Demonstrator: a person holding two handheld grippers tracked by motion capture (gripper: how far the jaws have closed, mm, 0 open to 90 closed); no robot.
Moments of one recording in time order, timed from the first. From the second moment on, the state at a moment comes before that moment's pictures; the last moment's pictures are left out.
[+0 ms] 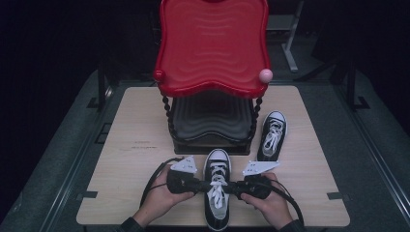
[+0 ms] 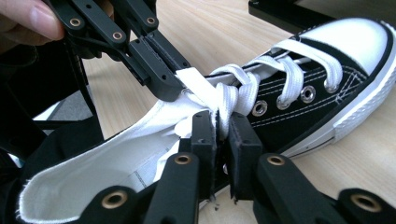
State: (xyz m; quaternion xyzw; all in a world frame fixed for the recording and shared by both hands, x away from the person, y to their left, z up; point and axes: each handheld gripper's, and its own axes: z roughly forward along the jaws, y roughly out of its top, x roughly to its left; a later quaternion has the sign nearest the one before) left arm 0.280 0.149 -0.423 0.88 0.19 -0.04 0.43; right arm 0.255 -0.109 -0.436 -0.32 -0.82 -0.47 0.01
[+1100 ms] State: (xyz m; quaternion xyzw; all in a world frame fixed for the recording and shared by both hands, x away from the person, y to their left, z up) left arm 0.257 0.164 -0.349 0.86 0.15 0.01 0.48; right arm 0.234 -0.116 -0.367 -0.26 -0.82 -0.51 -0.04
